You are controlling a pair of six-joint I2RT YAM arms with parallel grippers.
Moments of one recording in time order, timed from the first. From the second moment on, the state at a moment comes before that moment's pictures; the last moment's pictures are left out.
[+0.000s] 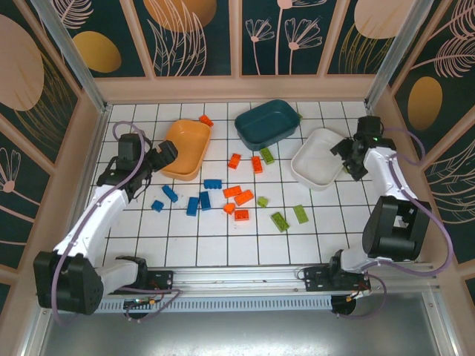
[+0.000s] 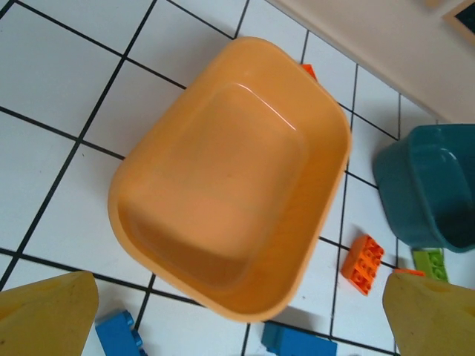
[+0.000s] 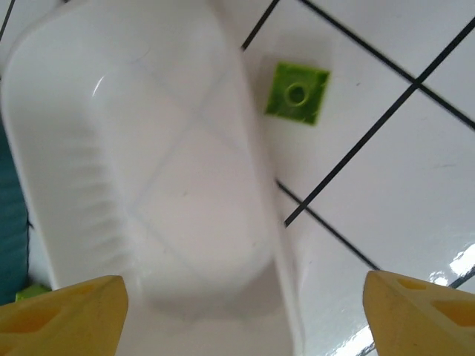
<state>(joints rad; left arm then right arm) -0.17 1.15 0.88 -0.41 0.03 -0.66 -0.16 1.50 1.15 -0.76 -0.06 0.75</state>
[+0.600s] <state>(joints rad) -0.22 1.18 0.94 -0.50 0.04 -0.70 -0.52 1.63 1.04 -0.64 -0.27 0.76</state>
